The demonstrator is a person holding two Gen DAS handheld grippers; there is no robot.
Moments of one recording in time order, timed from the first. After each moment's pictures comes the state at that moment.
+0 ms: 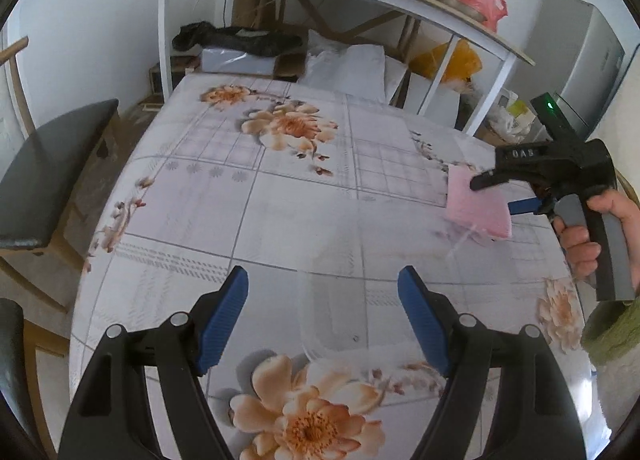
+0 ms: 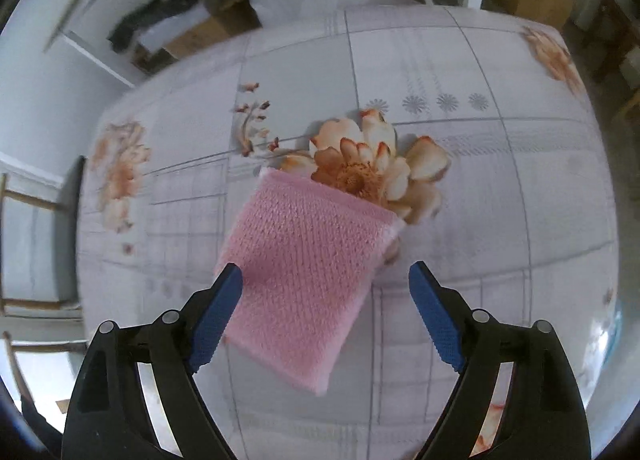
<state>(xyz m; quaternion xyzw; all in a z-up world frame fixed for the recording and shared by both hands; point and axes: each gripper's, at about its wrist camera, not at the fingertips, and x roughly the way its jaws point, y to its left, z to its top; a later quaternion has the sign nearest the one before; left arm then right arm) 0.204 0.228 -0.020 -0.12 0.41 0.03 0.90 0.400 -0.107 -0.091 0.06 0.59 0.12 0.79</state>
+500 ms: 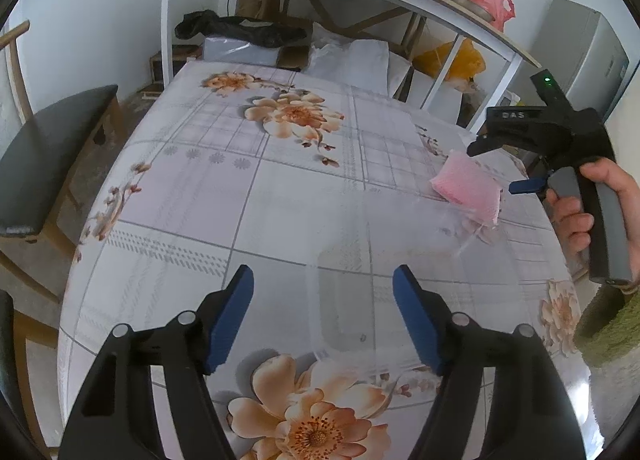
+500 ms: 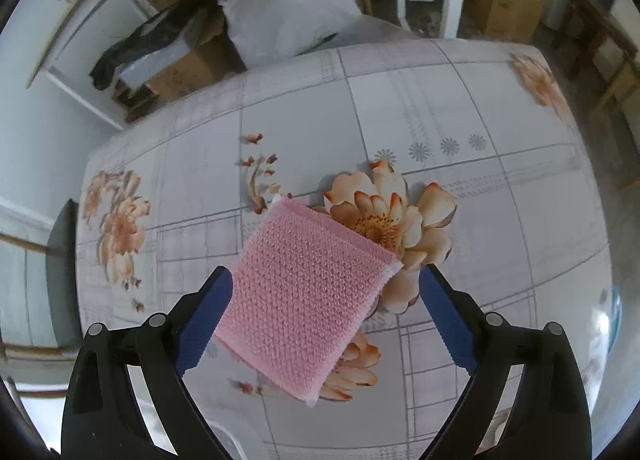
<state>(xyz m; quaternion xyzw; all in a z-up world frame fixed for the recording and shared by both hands) 0.205 0.232 -0.031 -0.14 0.42 0.03 0.90 0.405 -0.094 -0.081 0.09 0.57 0.06 0.81</state>
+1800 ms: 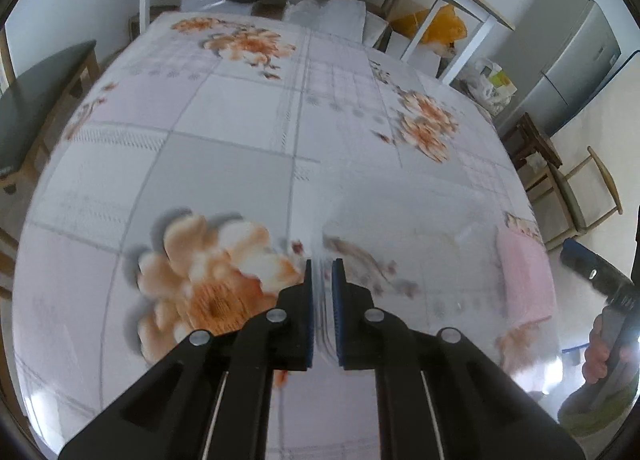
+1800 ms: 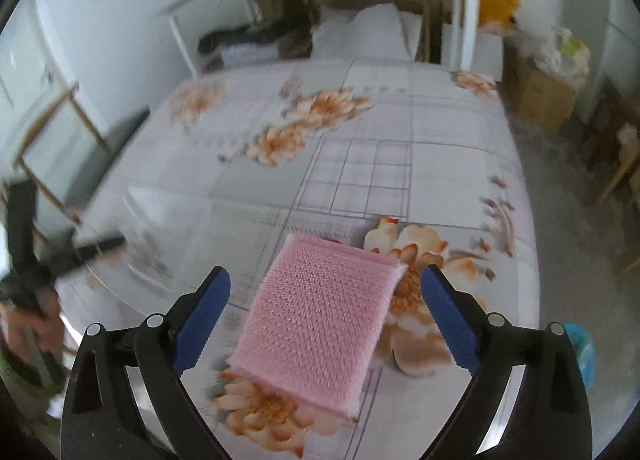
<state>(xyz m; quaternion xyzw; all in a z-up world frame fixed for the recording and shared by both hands) 0.154 0.176 -0.043 -0.17 0.48 -0.02 0.86 0.192 -0.228 -0.064 0.02 0.43 0.22 0.88</state>
